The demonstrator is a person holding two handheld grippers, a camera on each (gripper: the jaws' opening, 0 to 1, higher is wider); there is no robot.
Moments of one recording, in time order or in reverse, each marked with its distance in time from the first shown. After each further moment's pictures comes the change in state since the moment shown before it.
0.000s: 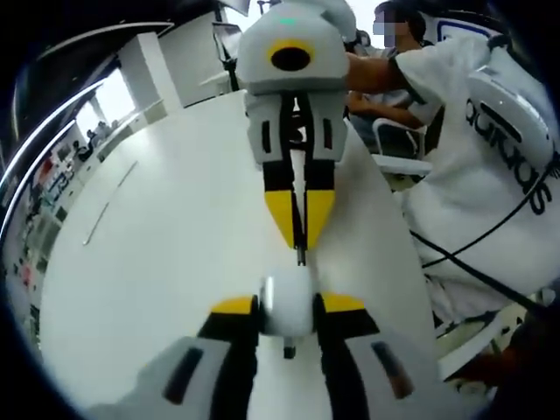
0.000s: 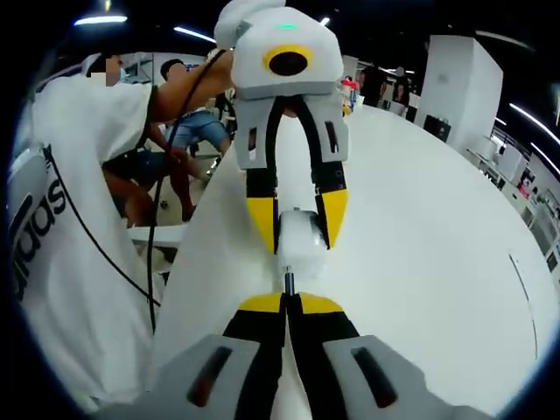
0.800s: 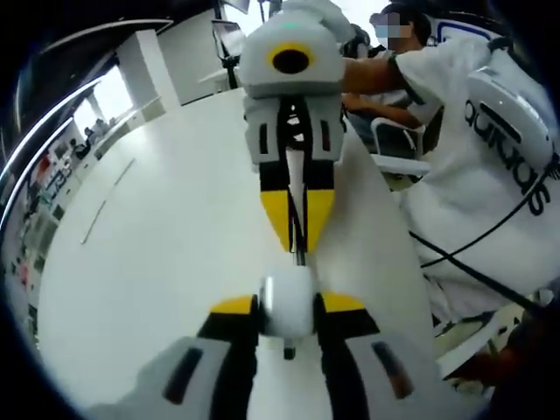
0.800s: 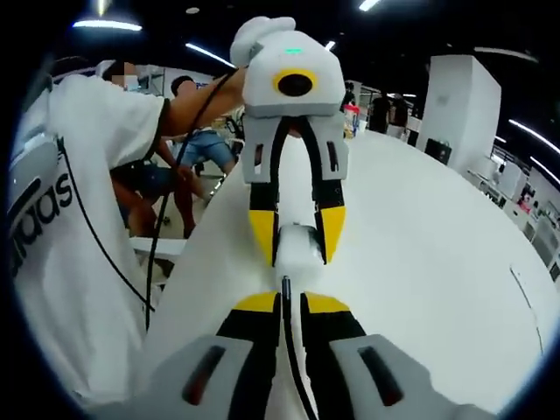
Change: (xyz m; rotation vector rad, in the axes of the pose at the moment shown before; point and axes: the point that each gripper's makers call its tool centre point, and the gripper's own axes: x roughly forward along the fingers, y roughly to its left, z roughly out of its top) left arm 0.000 0.000 -0.001 -0.006 0.009 -0.015; right arm -0.003 -0.008 0.008 -0.023 -0.165 0.014
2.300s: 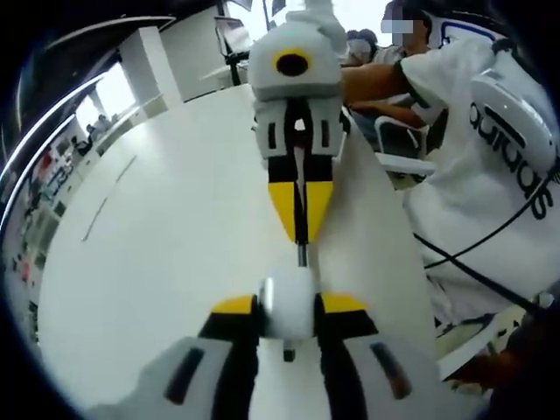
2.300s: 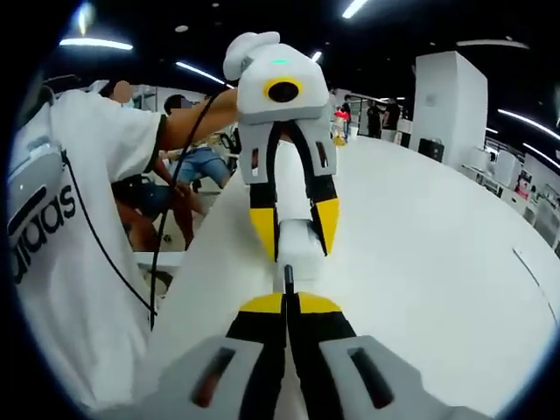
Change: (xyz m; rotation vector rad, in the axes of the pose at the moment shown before) left arm 0.002 0.003 -0.003 -0.021 0.002 0.008; right arm -0.002 0.001 -0.008 0.062 -0.049 -0.008
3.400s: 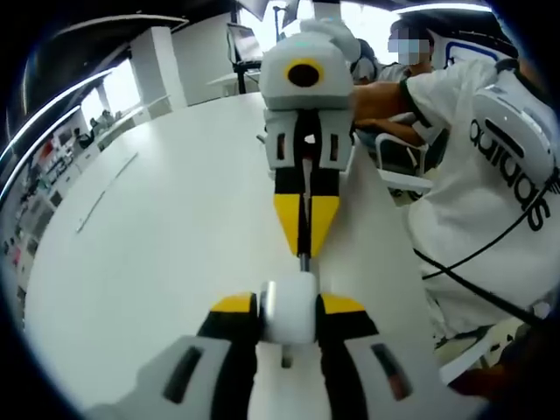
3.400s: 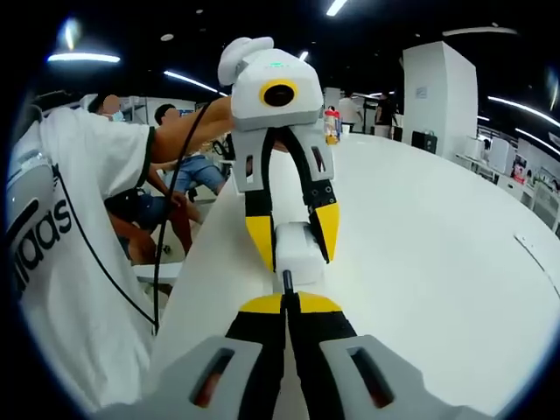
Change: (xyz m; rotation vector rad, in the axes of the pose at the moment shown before) left arm 0.005 -0.001 0.005 -0.042 -0.041 -0.026; right arm 0.008 0.003 0.000 0.073 -0.020 -0.012
